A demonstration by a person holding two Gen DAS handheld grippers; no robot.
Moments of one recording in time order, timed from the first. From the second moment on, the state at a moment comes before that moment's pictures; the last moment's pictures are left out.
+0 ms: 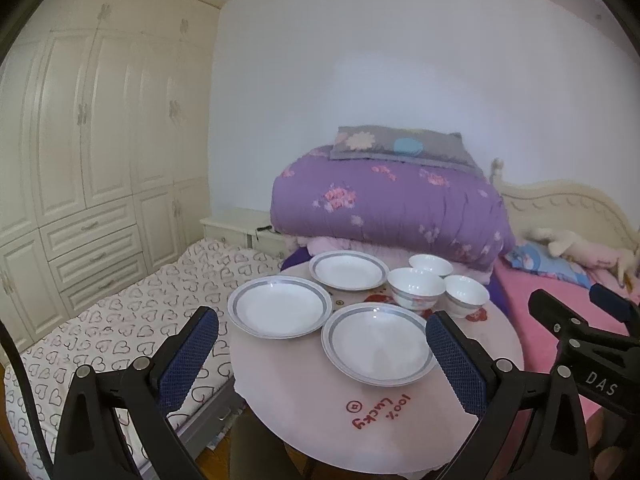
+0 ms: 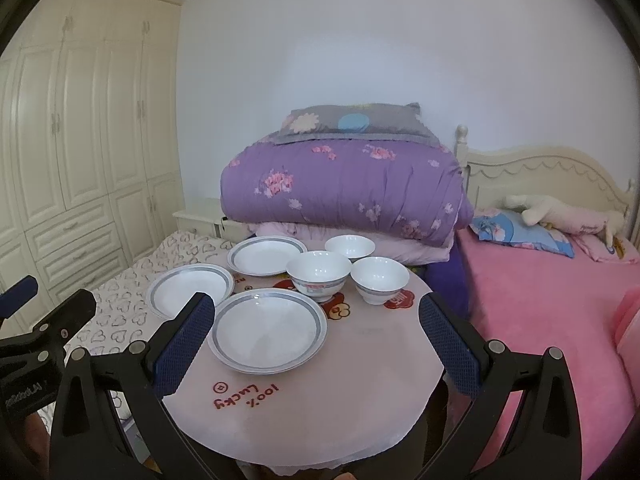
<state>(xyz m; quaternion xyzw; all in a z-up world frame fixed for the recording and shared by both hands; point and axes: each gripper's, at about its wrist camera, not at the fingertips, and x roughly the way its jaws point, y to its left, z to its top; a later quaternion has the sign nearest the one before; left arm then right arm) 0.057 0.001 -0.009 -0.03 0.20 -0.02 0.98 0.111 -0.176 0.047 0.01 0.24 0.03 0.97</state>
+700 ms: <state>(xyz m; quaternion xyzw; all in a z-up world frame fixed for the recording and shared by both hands) 0.230 0.031 -0.071 -0.08 0.35 -0.01 0.93 0.249 -0.175 -0.044 0.00 0.37 0.11 0.92</state>
